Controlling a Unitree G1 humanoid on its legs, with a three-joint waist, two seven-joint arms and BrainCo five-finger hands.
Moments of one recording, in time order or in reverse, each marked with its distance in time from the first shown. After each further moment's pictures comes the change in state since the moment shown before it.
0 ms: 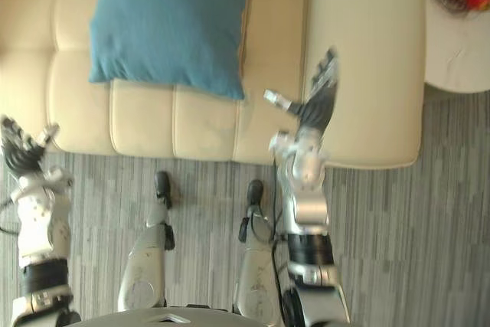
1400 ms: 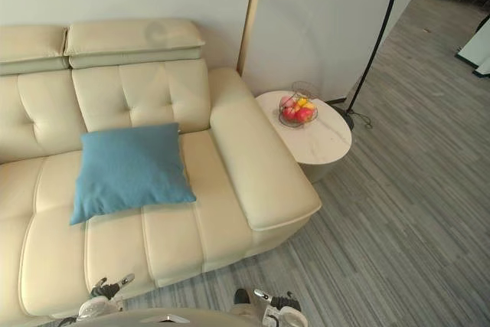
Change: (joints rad) left arm 0.118 -0.070 -0.025 0.912 0.242 0.088 -0.156; right arm 0.281 0.145 -0.341 1.094 -0.130 0.112 0.131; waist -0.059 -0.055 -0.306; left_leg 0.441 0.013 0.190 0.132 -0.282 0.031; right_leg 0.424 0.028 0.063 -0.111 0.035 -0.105
